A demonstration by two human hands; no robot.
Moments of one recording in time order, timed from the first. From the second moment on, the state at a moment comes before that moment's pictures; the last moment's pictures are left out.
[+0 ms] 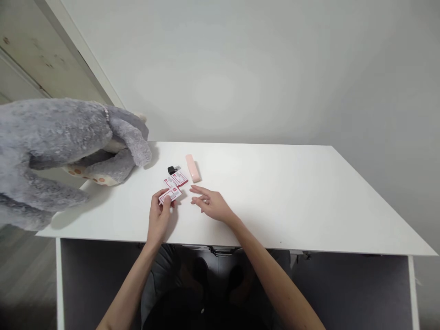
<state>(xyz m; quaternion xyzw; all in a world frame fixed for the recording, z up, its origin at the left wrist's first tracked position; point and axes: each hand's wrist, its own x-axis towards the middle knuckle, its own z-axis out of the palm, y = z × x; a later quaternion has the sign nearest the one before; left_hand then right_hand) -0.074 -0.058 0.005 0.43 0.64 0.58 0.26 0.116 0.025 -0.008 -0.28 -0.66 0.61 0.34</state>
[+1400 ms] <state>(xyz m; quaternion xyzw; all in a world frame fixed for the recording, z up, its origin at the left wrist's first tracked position) -0.089 -0.064 0.019 0.52 0.68 0.46 0.23 0.114 0.024 -0.005 -0.31 -0.66 0.59 0.34</state>
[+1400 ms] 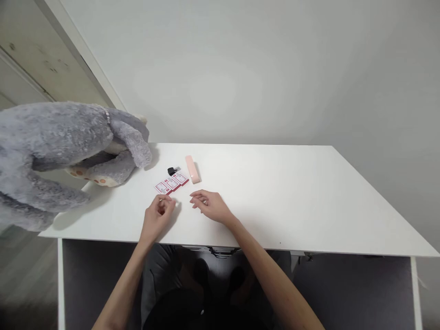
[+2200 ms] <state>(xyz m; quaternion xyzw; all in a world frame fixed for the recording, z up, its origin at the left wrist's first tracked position) -0.087 -0.065 0.017 0.57 0.70 0.36 0.21 0.111 0.026 -0.013 -0.30 -0.67 0.58 0.34</state>
